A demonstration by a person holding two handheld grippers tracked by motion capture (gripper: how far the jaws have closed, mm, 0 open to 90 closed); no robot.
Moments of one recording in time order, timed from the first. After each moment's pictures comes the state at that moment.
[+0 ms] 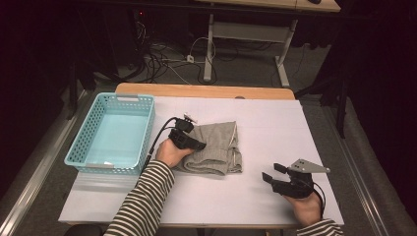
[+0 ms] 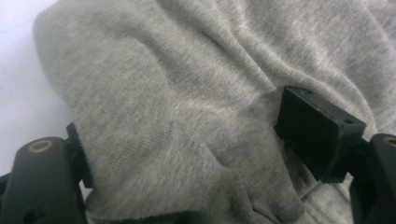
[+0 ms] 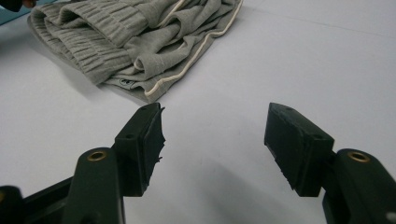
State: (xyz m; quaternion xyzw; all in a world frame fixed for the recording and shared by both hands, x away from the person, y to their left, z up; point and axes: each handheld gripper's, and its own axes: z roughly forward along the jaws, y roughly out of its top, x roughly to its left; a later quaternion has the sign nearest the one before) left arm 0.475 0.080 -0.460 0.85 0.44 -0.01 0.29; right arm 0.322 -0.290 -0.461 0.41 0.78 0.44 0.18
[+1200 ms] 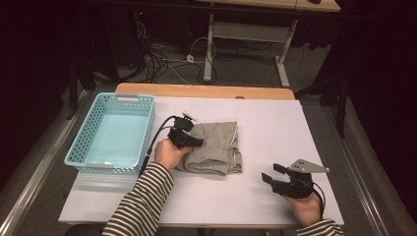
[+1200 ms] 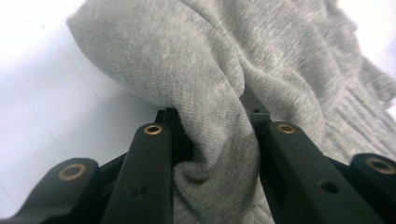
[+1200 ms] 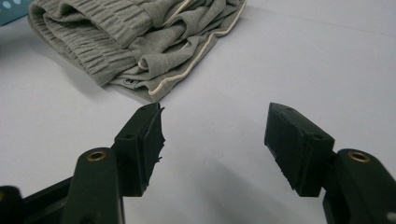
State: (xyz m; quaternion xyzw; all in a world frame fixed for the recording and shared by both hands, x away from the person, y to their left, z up) left arm 0.460 0.082 -0.431 0.84 0.44 -0.01 0.32; right arm 0.322 -0.289 -0.462 0.40 0.78 0.44 0.18
